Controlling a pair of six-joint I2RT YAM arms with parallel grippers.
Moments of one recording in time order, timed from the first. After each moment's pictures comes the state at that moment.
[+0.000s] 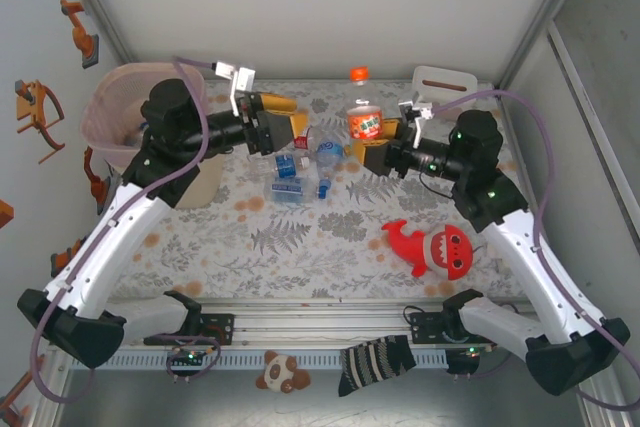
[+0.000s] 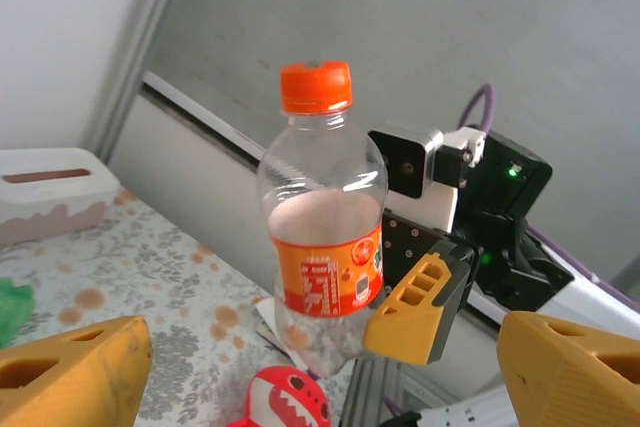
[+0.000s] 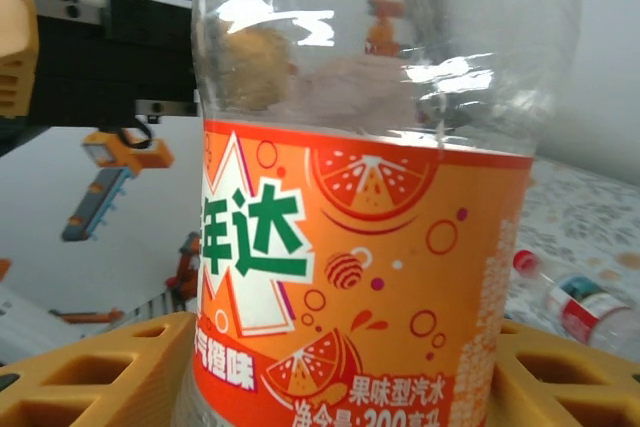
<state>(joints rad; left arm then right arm) -0.57 1.20 1.35 -0.14 0.80 -0.51 0.45 1.02 1.12 -0.18 -0.78 0.27</state>
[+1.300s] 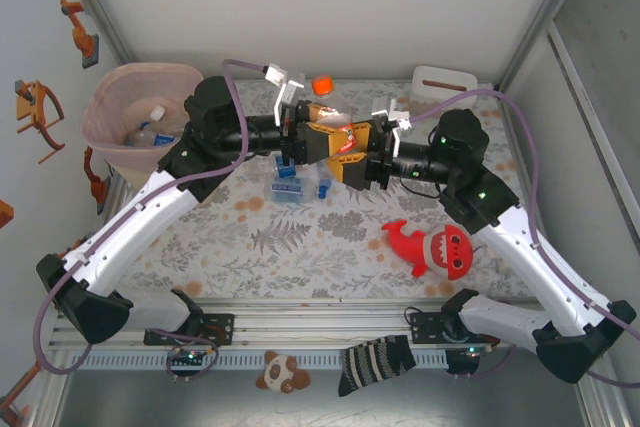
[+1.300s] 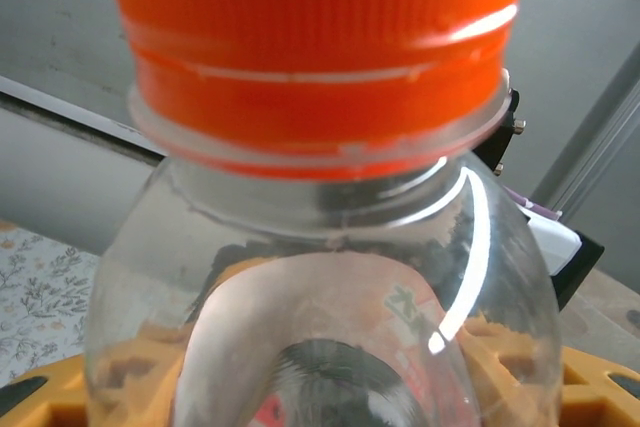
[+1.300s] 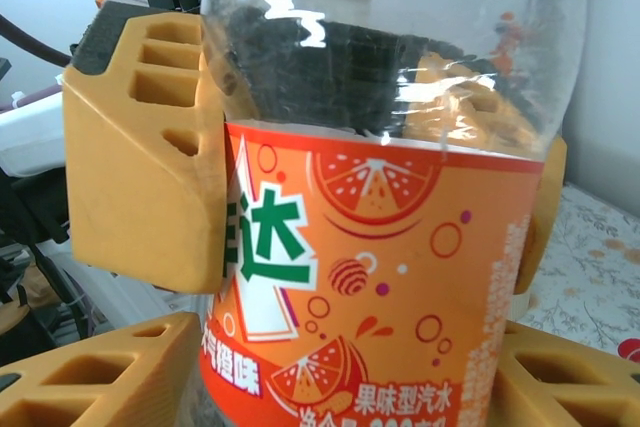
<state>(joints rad) -0.75 1.32 1.43 -0.07 0.85 -0.41 0.64 1.06 1.21 -0.16 -0.77 0.20</state>
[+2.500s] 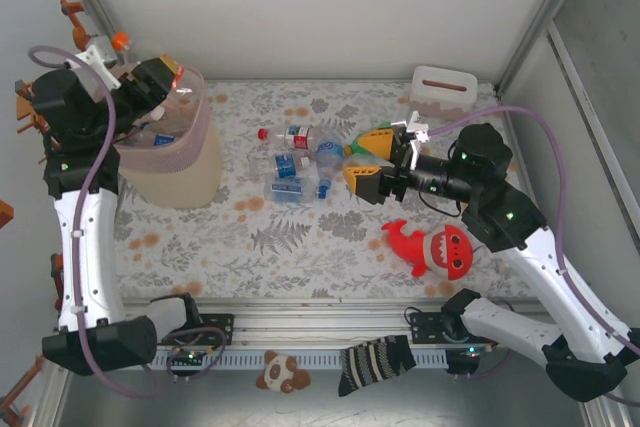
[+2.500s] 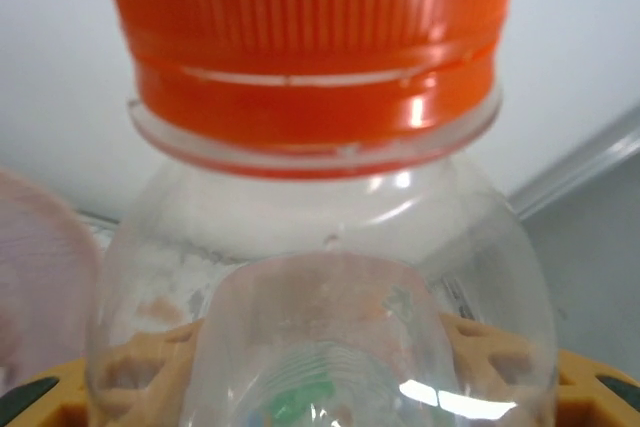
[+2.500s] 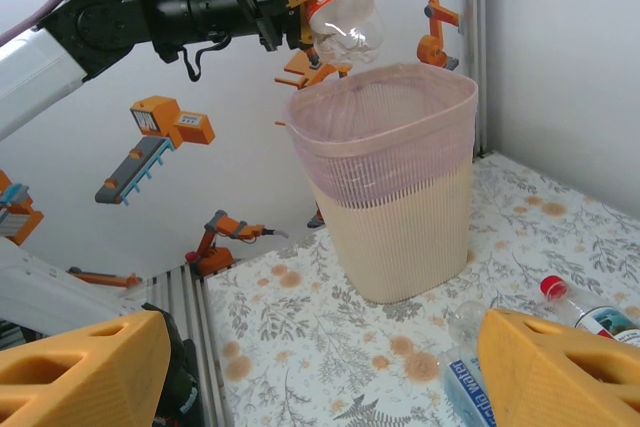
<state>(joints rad) 0.15 1.16 1.46 -0.42 0.64 -0.66 0.65 0.93 1.21 -0.36 -0.61 0.15</state>
